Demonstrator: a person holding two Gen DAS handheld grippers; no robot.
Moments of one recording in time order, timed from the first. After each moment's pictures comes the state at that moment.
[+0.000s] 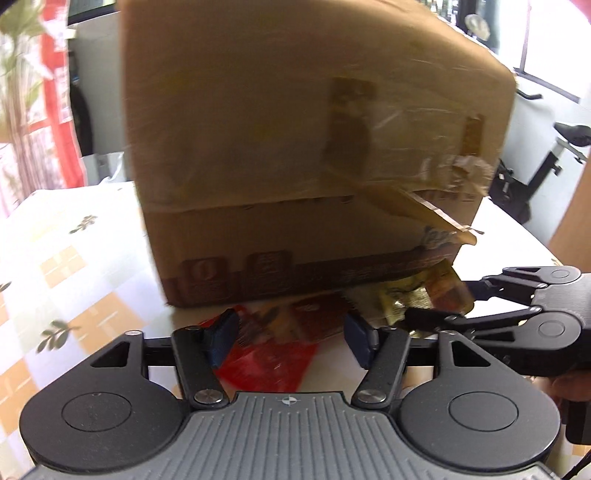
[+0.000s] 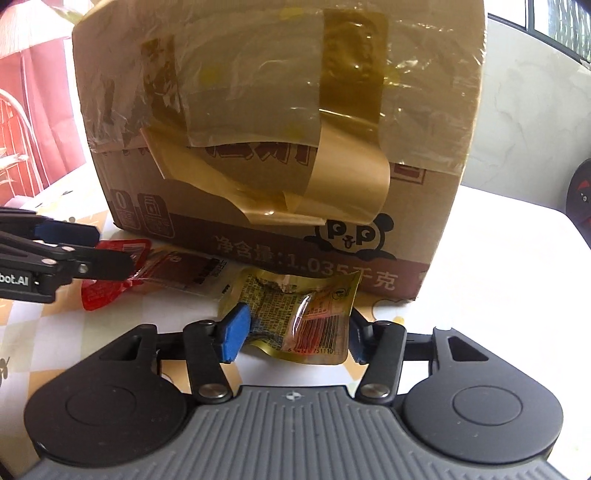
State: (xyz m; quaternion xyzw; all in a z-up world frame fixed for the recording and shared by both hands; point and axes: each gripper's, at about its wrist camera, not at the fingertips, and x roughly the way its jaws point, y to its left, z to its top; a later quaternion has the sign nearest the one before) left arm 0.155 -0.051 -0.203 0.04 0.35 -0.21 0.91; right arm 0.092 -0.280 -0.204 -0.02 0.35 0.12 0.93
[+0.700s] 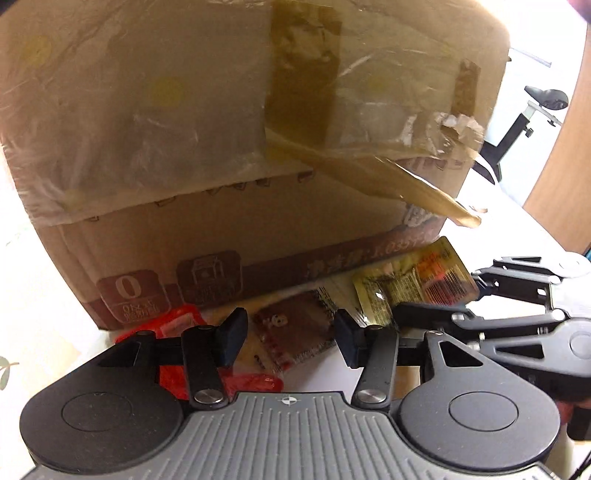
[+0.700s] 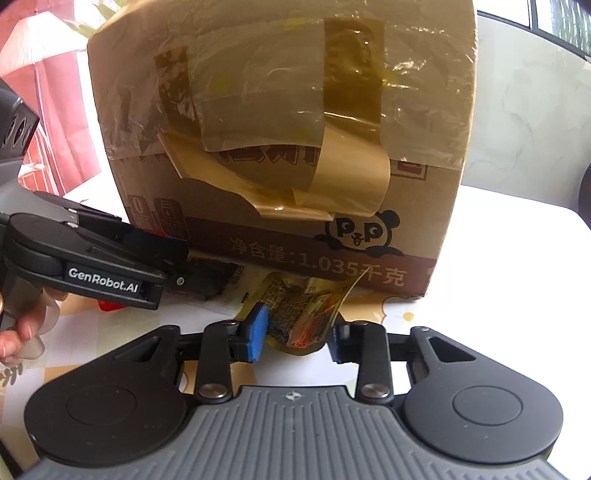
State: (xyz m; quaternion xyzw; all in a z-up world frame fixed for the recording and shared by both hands) left arm 0.189 -0.081 -0.224 0.07 0.39 -0.27 0.88; right arm 0.085 -0.290 -0.206 0.01 0.33 0.15 0.93
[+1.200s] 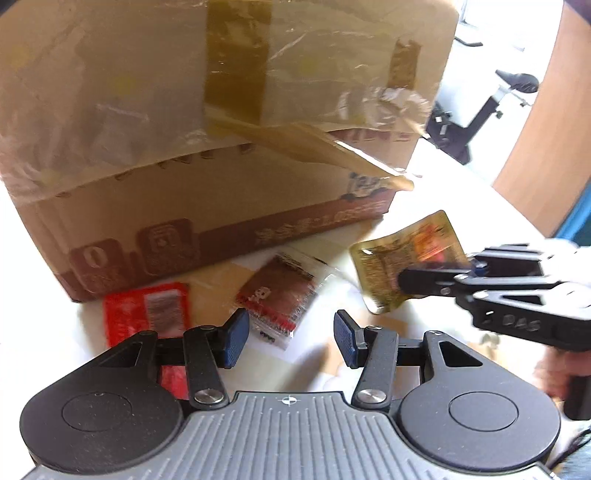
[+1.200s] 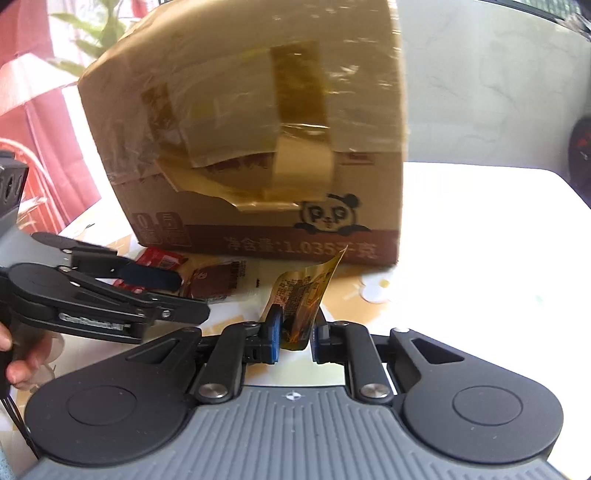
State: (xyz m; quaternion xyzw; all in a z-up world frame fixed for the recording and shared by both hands) left arm 0.166 -0.086 -0.221 0.07 0.41 -0.32 0.85; right arm 0.052 -0.324 -0.193 0.08 0.34 0.12 0.93
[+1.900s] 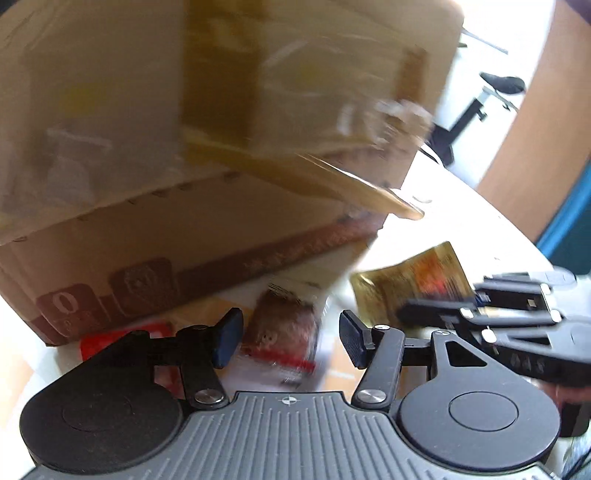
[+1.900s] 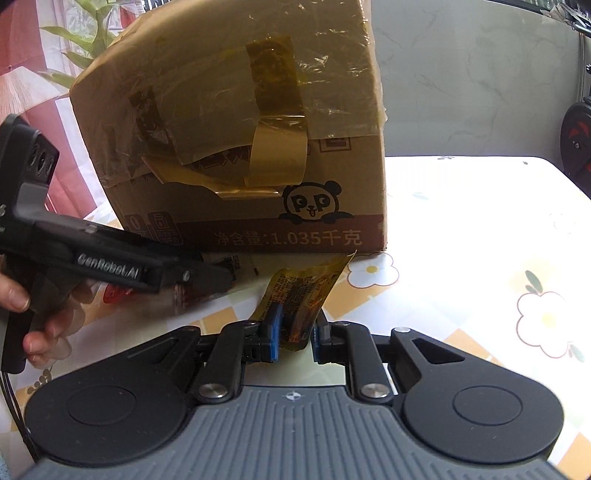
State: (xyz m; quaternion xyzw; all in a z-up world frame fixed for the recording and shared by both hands) left arm 0.194 -0.095 -0.227 0.08 0.40 -0.35 0.84; right arm 0.048 -0.326 -0.203 0.09 0.33 0.12 0.93
